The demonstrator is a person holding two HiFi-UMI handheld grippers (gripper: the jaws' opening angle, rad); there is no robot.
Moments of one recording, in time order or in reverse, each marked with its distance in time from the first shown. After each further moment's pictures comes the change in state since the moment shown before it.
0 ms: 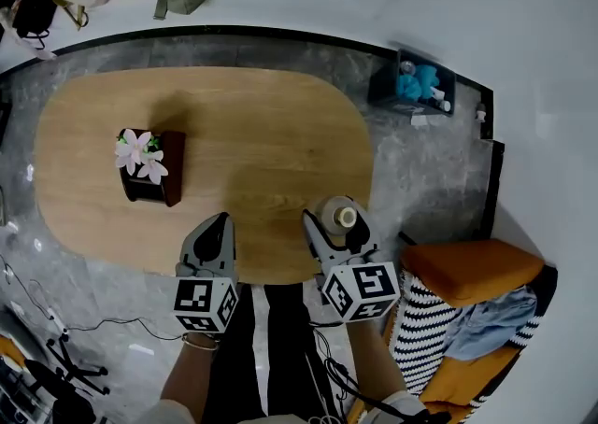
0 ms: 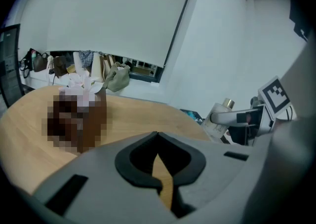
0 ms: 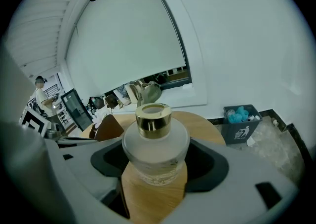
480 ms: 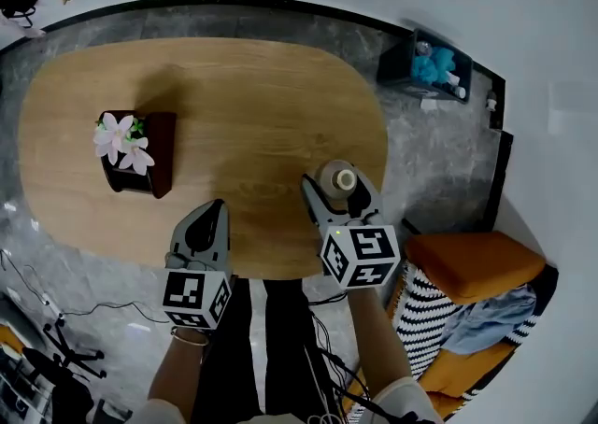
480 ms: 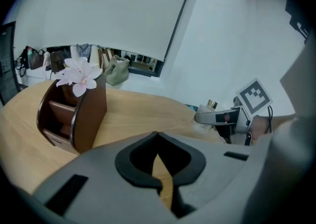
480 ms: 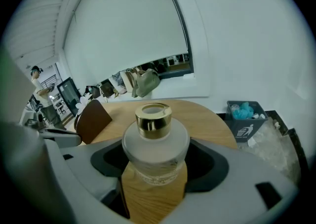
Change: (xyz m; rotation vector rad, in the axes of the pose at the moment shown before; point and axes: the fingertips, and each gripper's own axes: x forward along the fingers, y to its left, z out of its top) left arm 0.024 0.014 -0.019 0.011 0.045 -0.017; right arm 0.067 -0.027 -0.026 -0.048 0.102 -0.021
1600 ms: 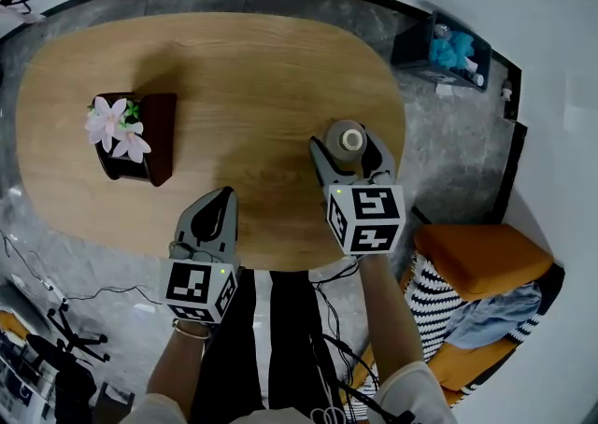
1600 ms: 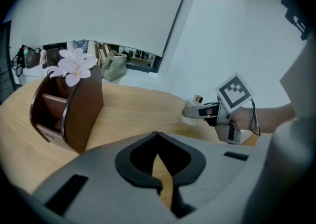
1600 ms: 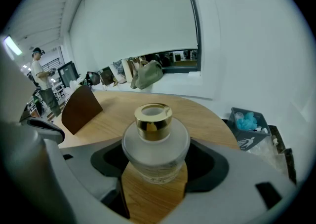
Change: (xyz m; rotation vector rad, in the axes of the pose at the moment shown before) left arm 0.012 -0.002 -0.015 0.012 0.042 -0.018; right arm 0.046 -0.014 0.002 -0.135 0.073 -0.027
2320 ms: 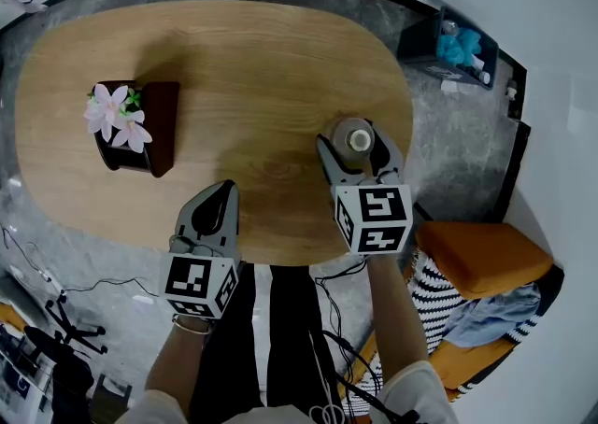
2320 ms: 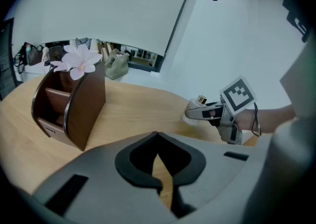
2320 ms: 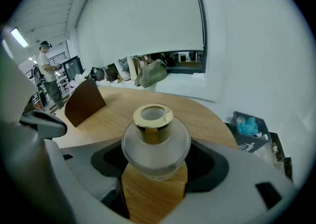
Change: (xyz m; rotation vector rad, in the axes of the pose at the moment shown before) left arm -0.001 0.005 -0.007 -0.023 0.001 0.007; right arm -0.002 0.003 -0.006 -0.074 0.002 0.017
